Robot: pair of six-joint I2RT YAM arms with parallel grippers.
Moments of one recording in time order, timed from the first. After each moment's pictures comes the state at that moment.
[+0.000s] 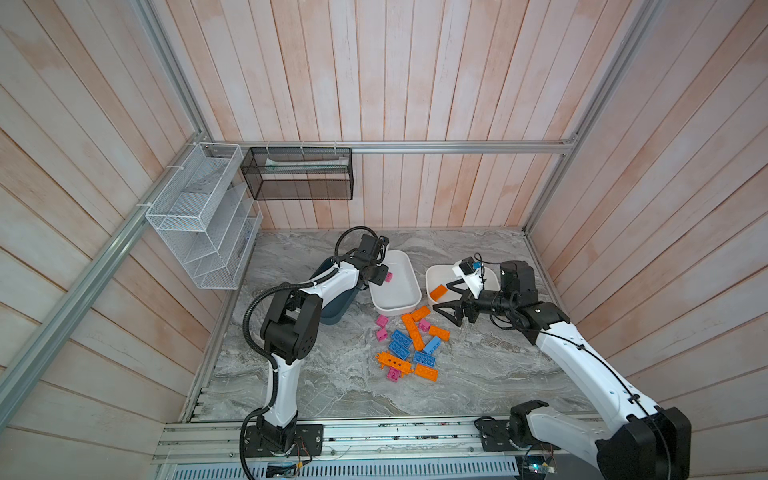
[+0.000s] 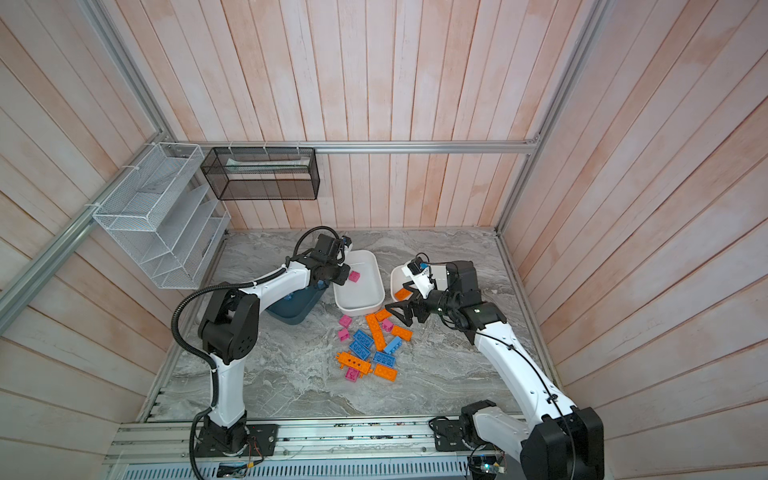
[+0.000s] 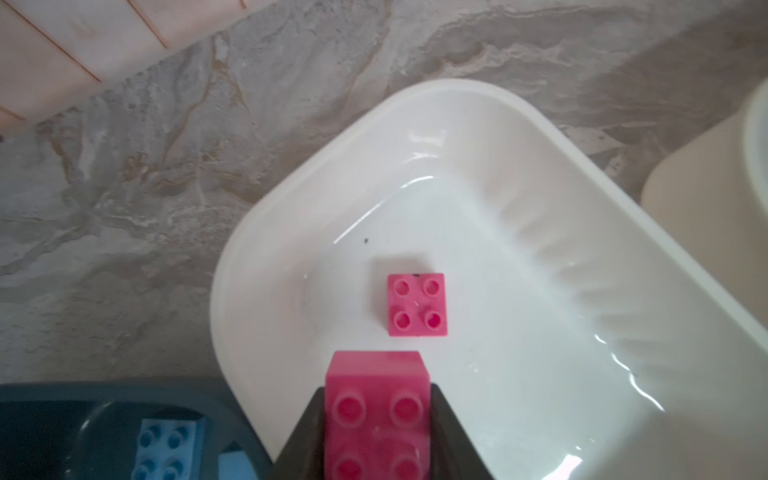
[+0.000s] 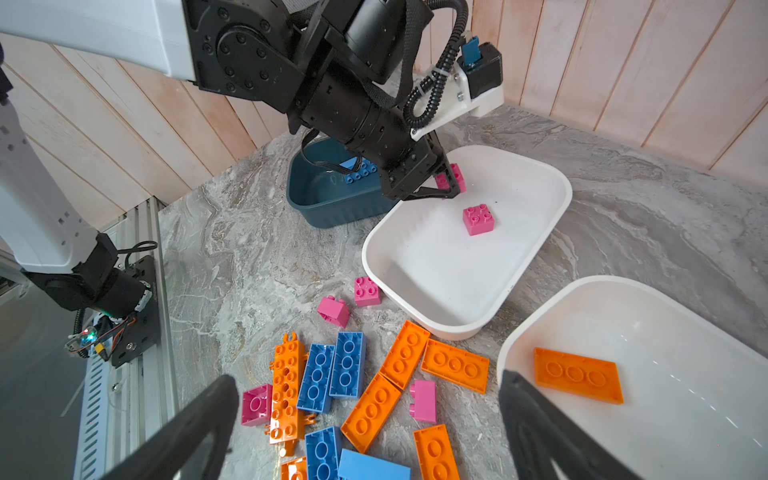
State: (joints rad) left arm -0.48 2.08 1.60 -0.38 -0.05 0.04; right arm 0.29 1.12 0.87 -0.35 -0.76 -0.16
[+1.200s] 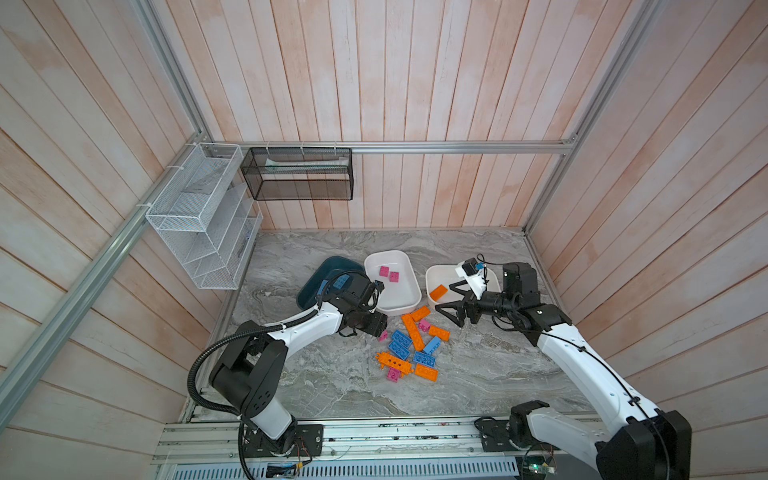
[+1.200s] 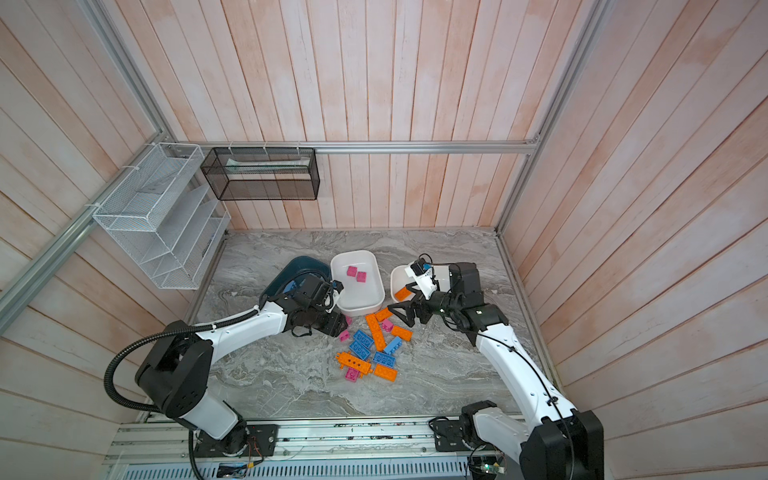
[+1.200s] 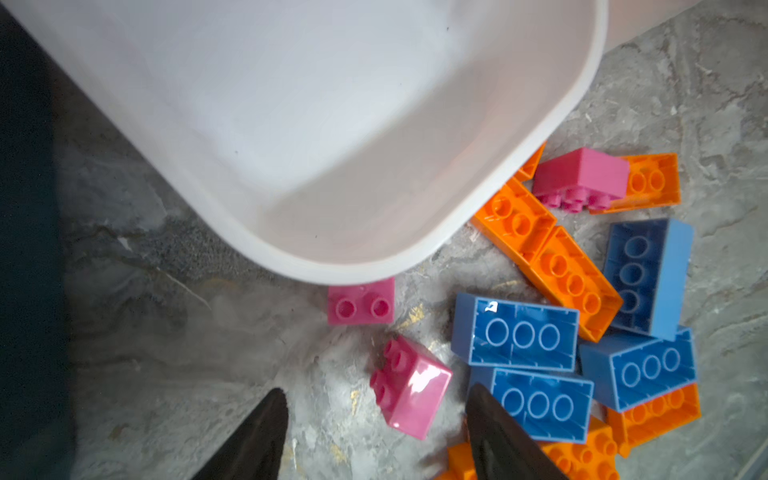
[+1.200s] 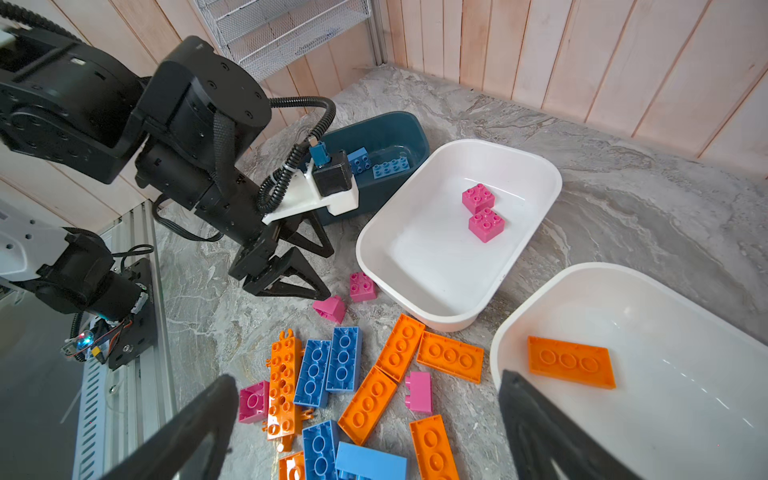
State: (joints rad) left arm -0.60 1.64 1.00 -0.41 0.17 -0.13; right arm 0.27 1.10 0.86 -0.35 -0.76 -0.16
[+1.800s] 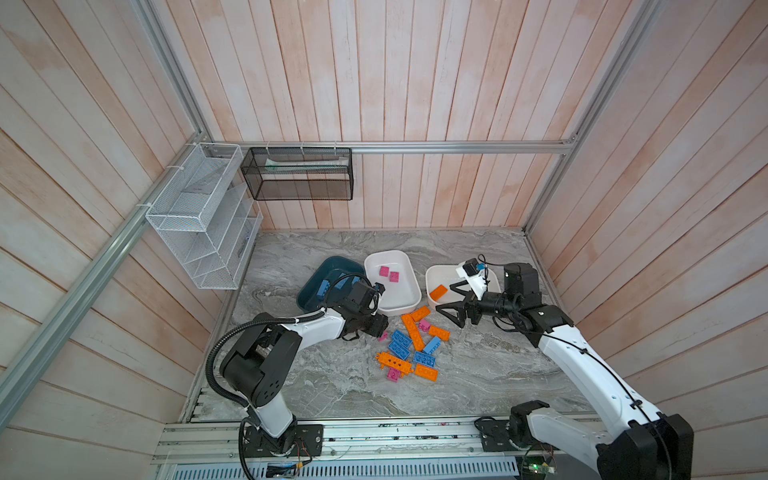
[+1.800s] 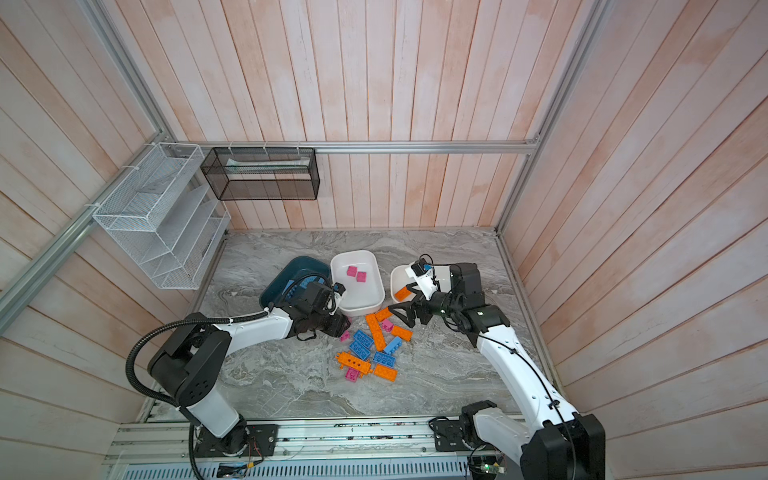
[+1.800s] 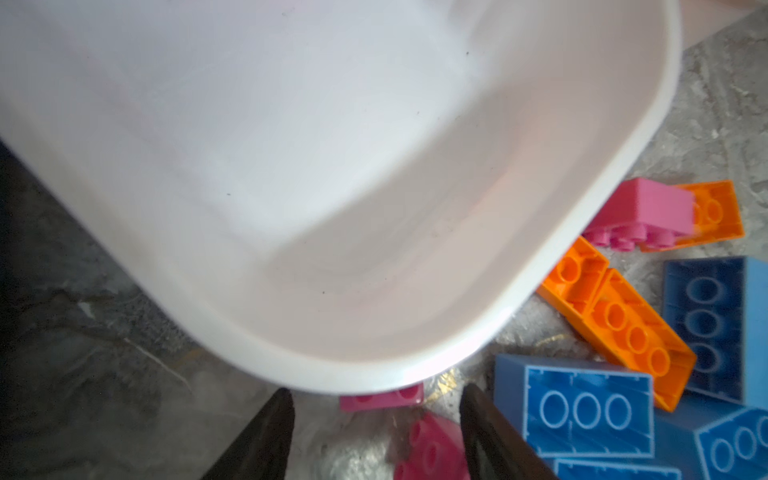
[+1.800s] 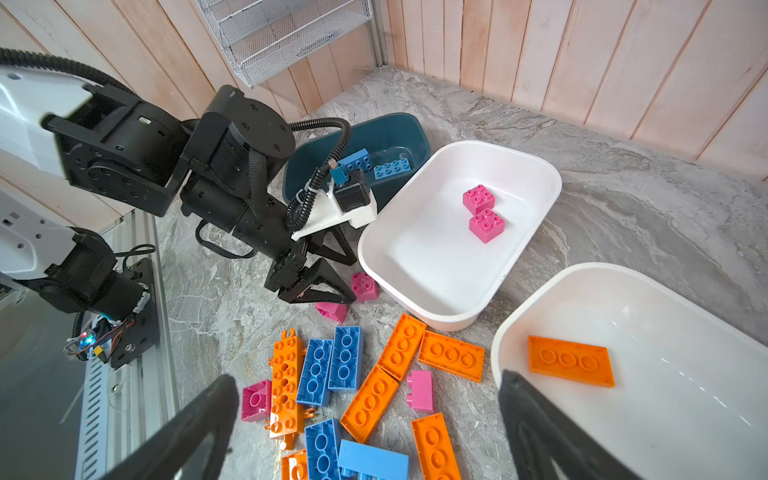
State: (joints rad) left arm -0.60 1.71 0.90 -0.15 0.16 -0.12; right arm 0.27 1.09 0.86 -0.37 -0.76 -0.16
